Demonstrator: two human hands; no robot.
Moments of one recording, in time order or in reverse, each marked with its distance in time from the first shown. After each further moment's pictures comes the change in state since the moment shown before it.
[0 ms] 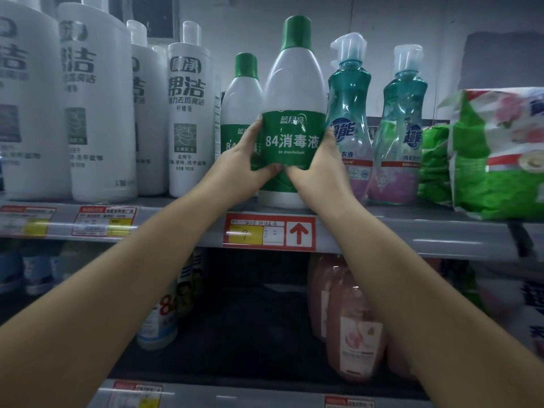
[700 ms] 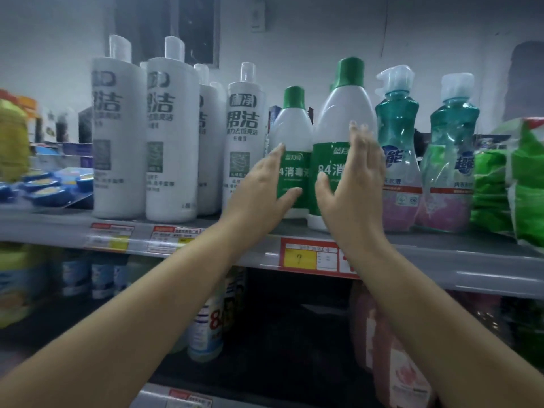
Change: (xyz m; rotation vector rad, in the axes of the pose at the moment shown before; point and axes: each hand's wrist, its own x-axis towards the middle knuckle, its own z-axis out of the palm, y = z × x) left_hand -0.024 -0.012 -0.035 0.196 0.153 0.036; right_hand -0.023 -0.043 0.019 -0.190 0.249 -0.341
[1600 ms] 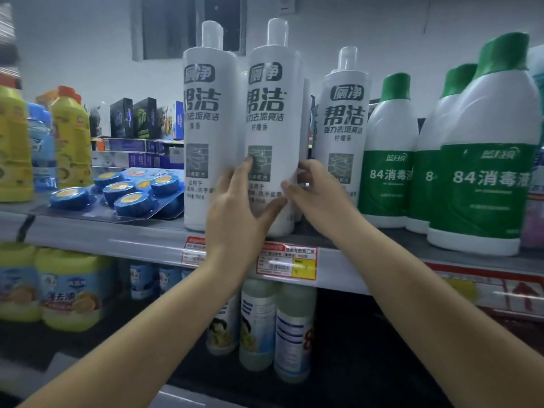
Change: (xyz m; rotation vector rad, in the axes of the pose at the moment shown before) left_hand -0.034 -0.137 -0.074 -0.054 0.337 -0.164; right_hand 0.009 -0.106 0.135 0.511 -0.564 0.297
